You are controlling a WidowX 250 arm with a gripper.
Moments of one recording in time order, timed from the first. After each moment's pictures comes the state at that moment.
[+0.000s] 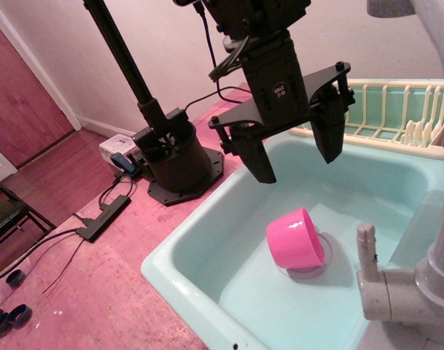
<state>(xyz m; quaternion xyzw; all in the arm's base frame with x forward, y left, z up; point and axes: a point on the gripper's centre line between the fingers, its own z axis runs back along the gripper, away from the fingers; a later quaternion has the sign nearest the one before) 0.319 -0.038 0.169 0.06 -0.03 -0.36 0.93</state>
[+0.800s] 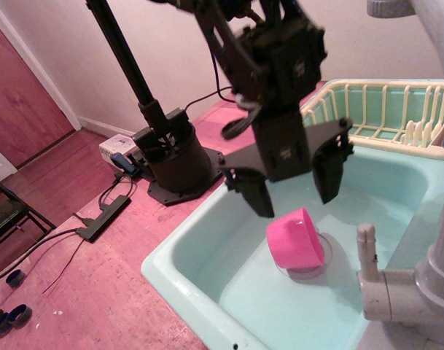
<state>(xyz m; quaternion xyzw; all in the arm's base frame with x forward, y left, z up) 0.319 -0.054 0.134 0.04 0.01 -0.38 0.92</state>
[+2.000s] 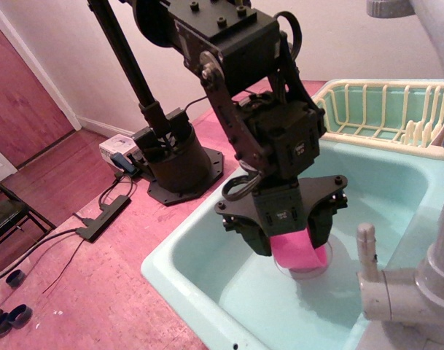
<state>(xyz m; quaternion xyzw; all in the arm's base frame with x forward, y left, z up) 0.322 -0.073 0.101 0.02 0.02 -0.40 0.92</state>
